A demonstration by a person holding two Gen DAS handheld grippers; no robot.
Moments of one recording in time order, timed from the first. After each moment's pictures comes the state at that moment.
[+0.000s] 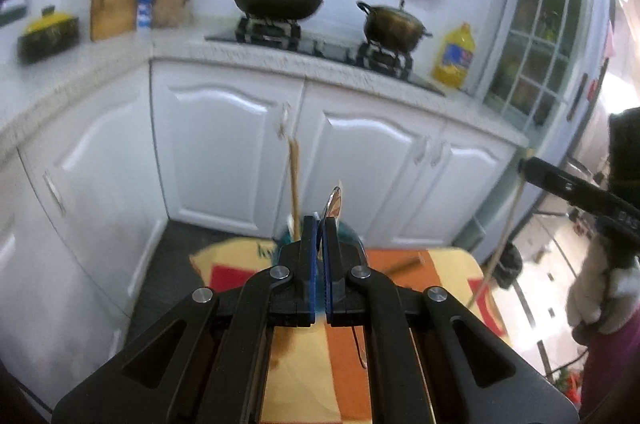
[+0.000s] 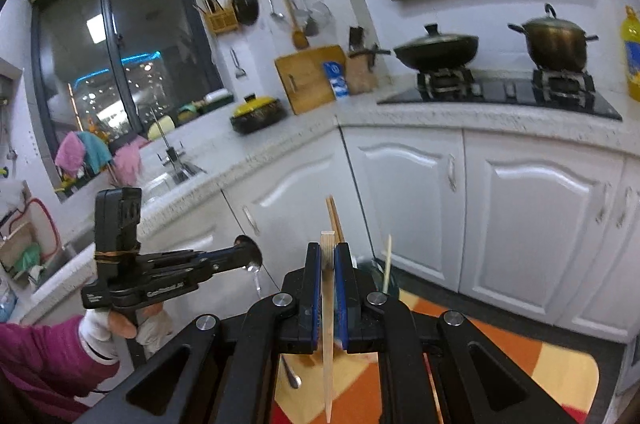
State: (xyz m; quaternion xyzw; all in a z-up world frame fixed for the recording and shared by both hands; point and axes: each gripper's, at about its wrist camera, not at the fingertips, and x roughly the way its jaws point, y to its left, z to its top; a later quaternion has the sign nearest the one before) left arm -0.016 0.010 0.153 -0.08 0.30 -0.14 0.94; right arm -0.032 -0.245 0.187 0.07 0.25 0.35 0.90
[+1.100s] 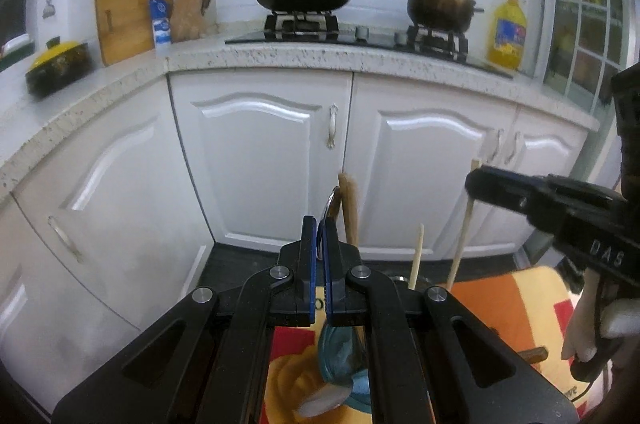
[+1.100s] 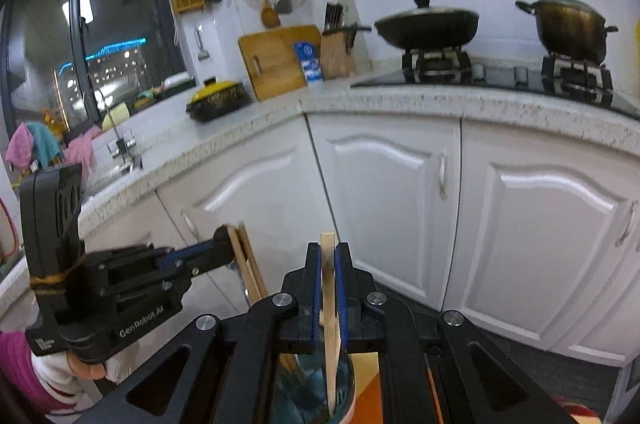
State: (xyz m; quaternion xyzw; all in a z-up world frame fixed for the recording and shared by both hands) left arm 0.085 -0.027 0.097 0.00 0.31 -0.06 0.95; right arm 0.096 -0.194 0.108 0.03 0.28 0.32 0.90
